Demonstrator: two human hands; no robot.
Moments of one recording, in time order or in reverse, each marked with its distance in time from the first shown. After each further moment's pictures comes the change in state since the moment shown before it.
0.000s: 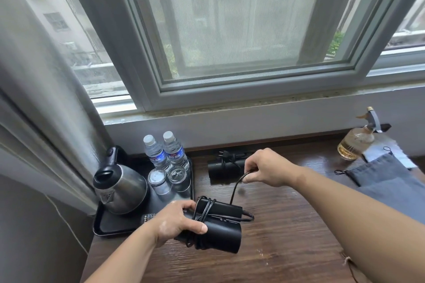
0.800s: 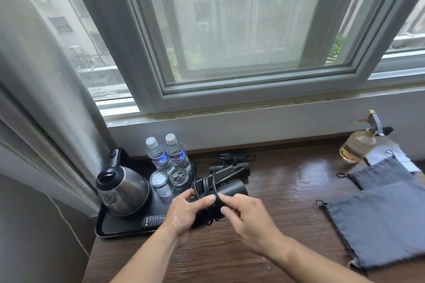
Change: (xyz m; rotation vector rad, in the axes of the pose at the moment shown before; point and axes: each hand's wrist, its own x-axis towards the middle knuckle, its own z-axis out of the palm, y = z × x) left_hand 0.011 0.012 0.034 -0.470 0.290 0.144; right_hand -0.060 -0.077 0.093 0.360 0.347 -0.063
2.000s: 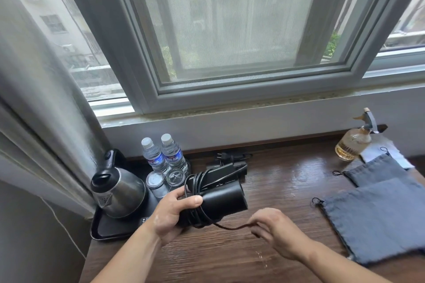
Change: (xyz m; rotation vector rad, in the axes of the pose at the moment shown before) left_hand 0.002 0.014 -0.022 -0.145 -0.300 -0.001; right_hand -0.033 0.116 -0.007 -0.211 -0.195 -0.032
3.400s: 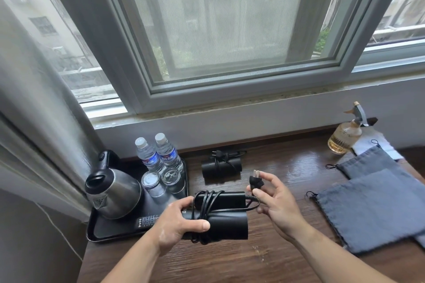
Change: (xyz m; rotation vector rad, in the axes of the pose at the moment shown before) left_hand -0.021 -0.010 0.014 0.441 0.008 -0.003; right_hand 0.012 -0.043 -0.033 1.286 0.424 0.472
